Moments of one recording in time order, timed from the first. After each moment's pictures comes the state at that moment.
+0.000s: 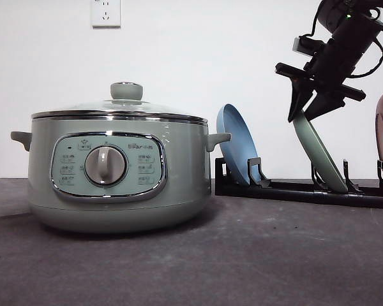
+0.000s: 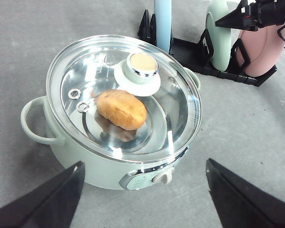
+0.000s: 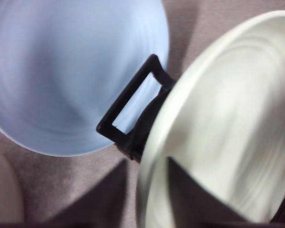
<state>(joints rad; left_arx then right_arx) -0.09 0.81 1.10 -0.88 0.47 -0.02 0.10 1.88 1.63 -0.51 -0.28 0.15</state>
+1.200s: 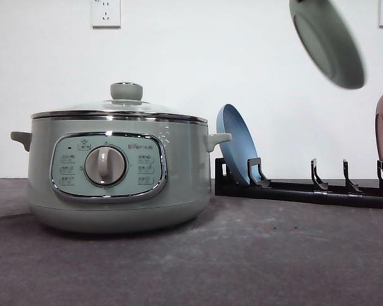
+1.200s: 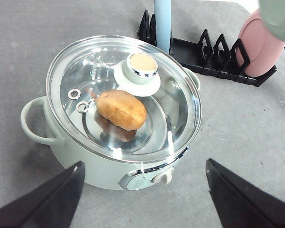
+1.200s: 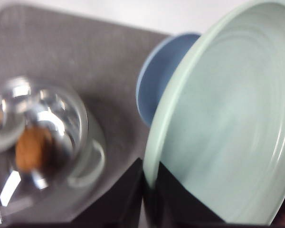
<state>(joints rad) -0.09 0.81 1.10 -0.88 0.47 -0.02 0.30 1.37 1.63 -0.88 -0.14 -0.01</state>
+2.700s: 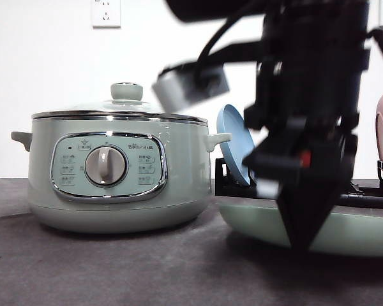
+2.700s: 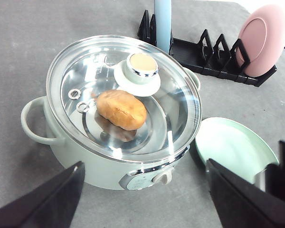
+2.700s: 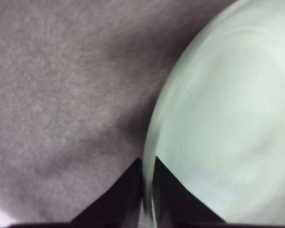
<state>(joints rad) -0.09 0.81 1.10 -0.88 0.47 -0.02 1.08 1.56 0.95 -0.84 0.28 0.08</state>
